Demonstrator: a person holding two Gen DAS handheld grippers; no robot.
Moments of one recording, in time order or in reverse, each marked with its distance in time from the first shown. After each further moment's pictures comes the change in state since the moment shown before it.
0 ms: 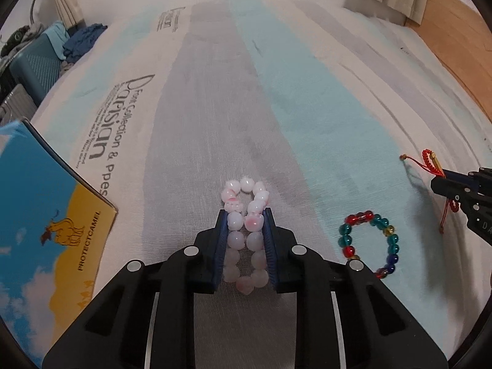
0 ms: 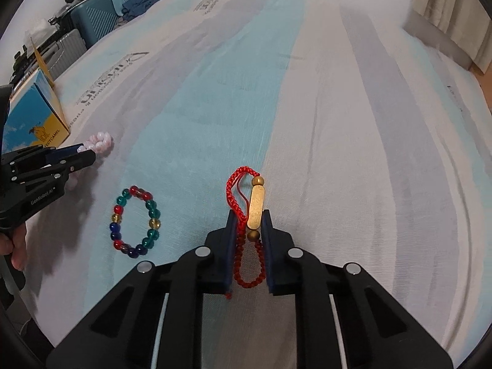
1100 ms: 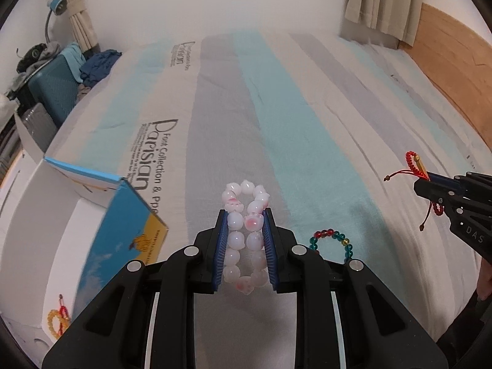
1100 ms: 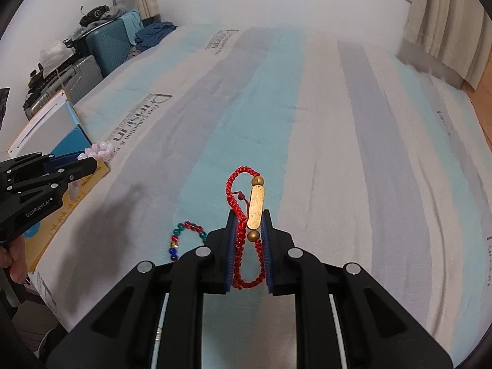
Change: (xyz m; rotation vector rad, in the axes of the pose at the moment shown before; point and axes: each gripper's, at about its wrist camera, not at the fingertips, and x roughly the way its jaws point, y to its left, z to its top) left arm -0.109 0.003 0.017 -0.012 -0.106 0.014; right arm -0.086 0.031 0.027 -0.013 -0.125 0.013
